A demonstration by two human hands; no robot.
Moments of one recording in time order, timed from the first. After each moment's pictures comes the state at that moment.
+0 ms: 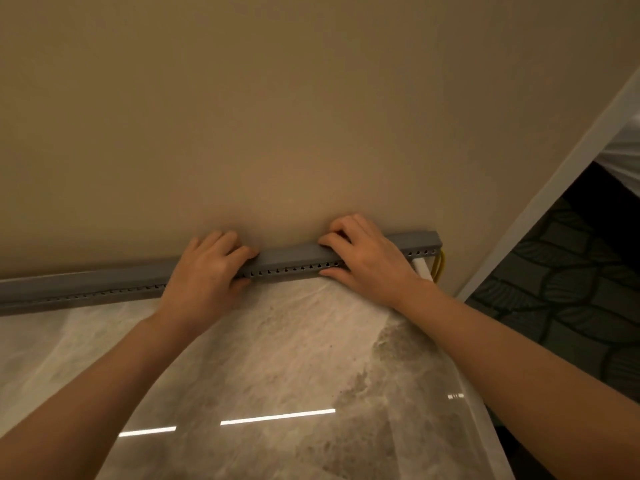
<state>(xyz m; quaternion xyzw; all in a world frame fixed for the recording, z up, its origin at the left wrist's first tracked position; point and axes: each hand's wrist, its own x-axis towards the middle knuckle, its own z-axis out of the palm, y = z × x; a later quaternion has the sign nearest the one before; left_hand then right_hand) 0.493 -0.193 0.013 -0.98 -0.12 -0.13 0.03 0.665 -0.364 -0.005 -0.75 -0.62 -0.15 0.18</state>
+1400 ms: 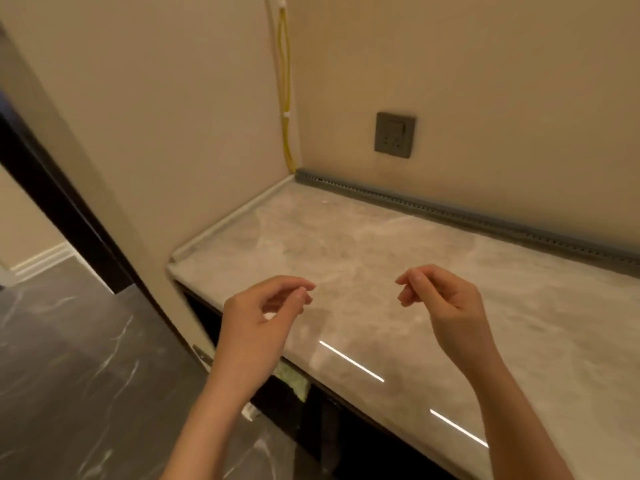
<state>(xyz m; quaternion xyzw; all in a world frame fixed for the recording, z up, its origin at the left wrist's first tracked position) -0.078 -0.263 0.096 -0.66 -0.46 -0.46 -0.38 0.145 -0.291 0.067 -0.55 -0.53 0.26 0.59</state>
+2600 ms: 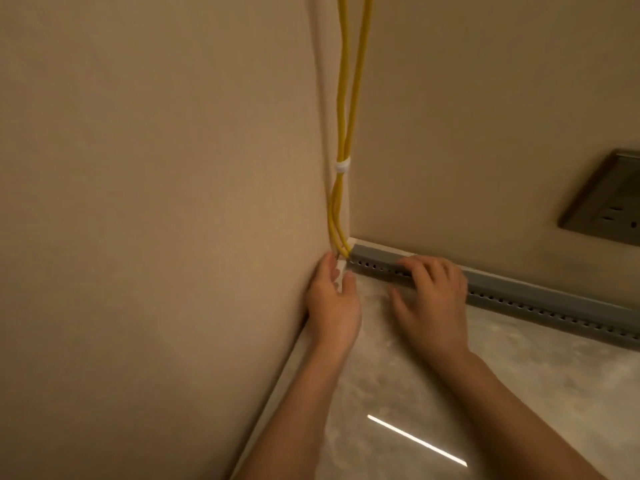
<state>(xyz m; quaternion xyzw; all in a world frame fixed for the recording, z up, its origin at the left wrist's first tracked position) -0.002 0.241 0.003 -0.59 -0.53 -0.40 -0.46 0.112 0.180 -0.024 -0.75 -0.54 -0.10 0.36</state>
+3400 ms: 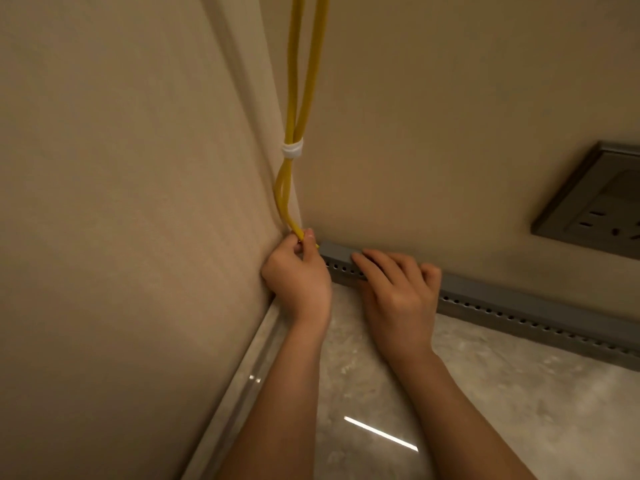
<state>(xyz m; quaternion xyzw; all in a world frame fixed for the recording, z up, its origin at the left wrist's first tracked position) 0.060 0.282 0.005 -0.56 -0.60 -0.51 -0.26 0.138 0.205 -0.033 -0.71 -0.55 -0.26 0.36</state>
